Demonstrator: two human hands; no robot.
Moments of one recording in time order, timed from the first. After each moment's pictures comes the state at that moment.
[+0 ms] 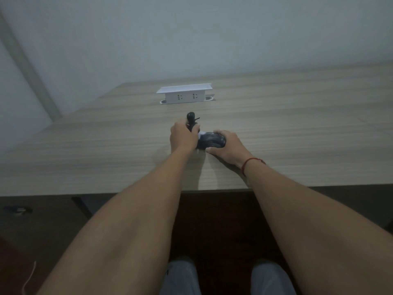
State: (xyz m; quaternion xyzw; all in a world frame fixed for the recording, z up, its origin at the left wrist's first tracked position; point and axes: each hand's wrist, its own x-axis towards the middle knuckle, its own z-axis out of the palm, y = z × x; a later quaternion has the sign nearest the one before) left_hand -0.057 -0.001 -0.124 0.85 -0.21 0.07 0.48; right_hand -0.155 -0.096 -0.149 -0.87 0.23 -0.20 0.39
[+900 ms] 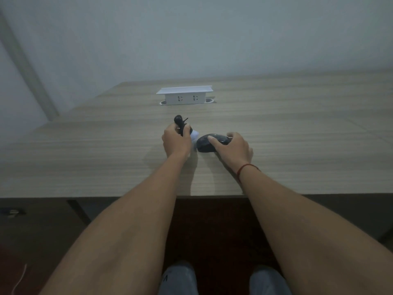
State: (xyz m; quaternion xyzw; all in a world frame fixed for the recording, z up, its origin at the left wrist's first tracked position) left_hand -0.047 0.008 -0.132 0.79 -0.14 0.08 0.59; right_hand -0.142 -0.092 -0.158 -0.80 0.39 -0.30 0.34
